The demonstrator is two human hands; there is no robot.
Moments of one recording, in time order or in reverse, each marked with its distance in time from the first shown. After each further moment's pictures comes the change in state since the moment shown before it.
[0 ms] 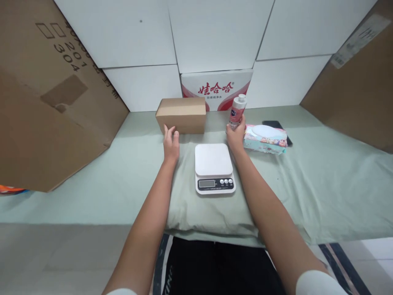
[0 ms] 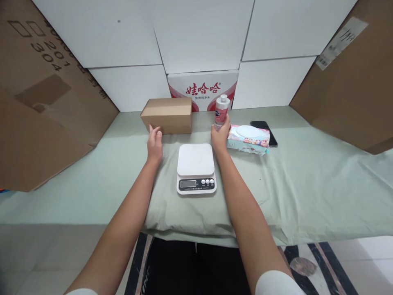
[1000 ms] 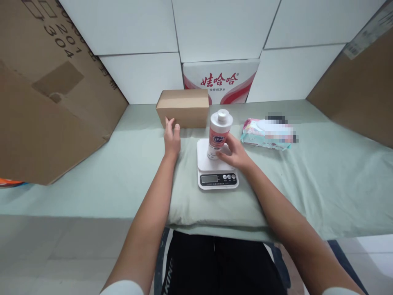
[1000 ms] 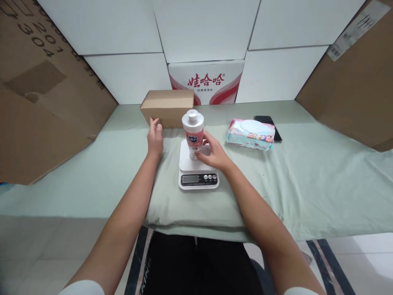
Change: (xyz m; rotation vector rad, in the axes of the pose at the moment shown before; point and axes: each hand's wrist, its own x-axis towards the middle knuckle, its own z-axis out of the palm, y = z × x) left_hand 0.006 -0.008 -0.001 -0.011 -0.006 -0.007; right_hand -0.082 -0.101 -0.048 0.182 -0.736 -0.133
